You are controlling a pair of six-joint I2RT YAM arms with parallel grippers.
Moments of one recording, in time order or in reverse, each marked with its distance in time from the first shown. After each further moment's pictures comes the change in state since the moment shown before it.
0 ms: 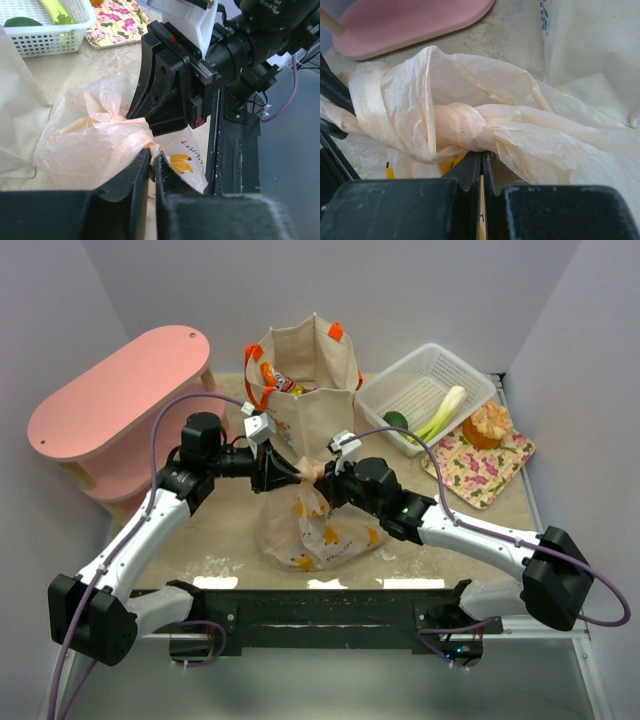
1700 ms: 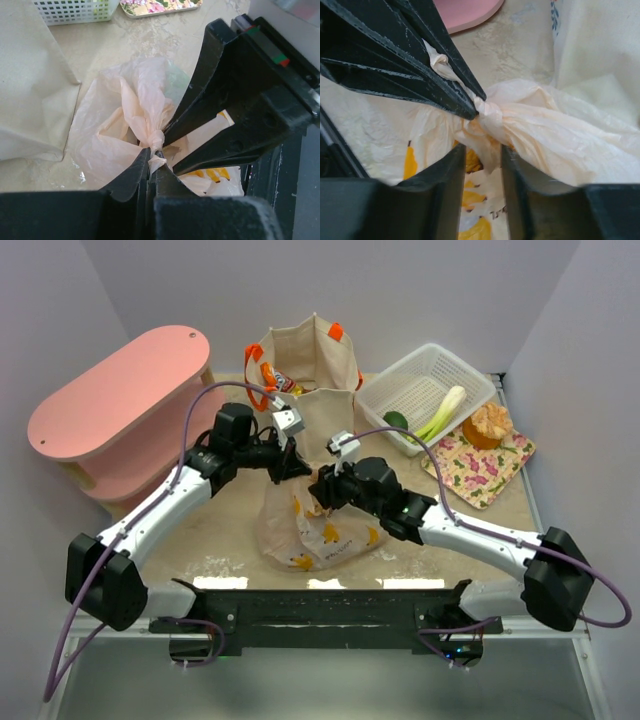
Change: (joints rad) left arm -0.111 0.191 0.149 -0.131 -0.259 0.106; right arm 0.000 0.005 -0.005 0.019 -0.032 0.011
